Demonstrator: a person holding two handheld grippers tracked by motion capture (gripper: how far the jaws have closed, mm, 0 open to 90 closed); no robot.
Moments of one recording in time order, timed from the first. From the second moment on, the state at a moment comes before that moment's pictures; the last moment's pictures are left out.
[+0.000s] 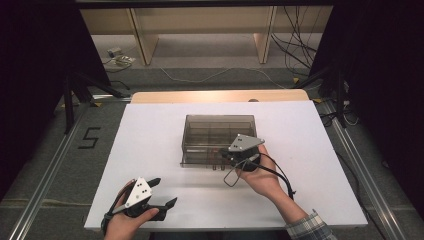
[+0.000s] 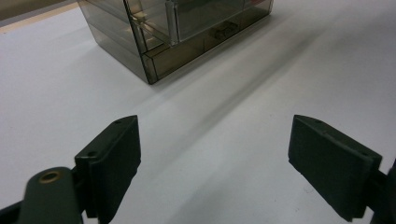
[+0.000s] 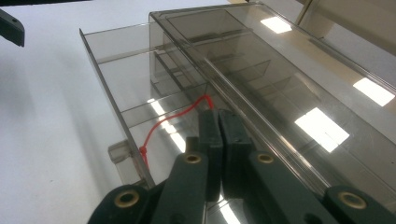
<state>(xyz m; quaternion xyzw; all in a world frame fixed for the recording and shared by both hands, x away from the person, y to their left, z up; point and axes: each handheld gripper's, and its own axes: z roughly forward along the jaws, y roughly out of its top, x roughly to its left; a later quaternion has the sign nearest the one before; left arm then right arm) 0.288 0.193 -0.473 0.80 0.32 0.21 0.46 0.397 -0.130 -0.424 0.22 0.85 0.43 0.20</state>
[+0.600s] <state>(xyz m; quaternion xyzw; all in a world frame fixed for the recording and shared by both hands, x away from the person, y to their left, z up) 0.287 0.192 -0.473 0.80 0.32 0.21 0.46 0.398 -0.139 -0.418 0.25 0.84 0.44 0.19</state>
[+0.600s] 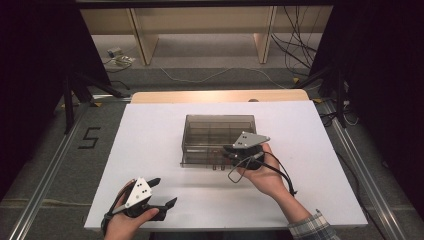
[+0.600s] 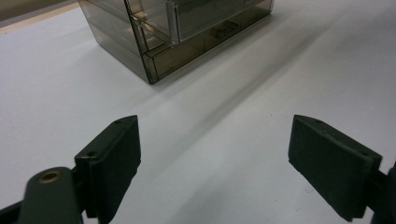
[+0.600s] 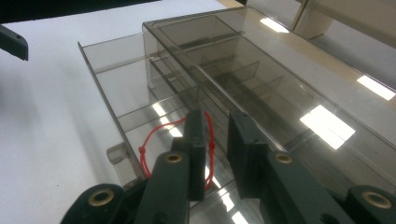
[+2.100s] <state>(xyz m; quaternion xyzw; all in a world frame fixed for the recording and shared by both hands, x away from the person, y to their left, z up) 0.287 0.193 -0.473 0.80 0.32 0.21 0.45 0.378 -0.206 -0.406 0.31 0.81 0.47 0.18</state>
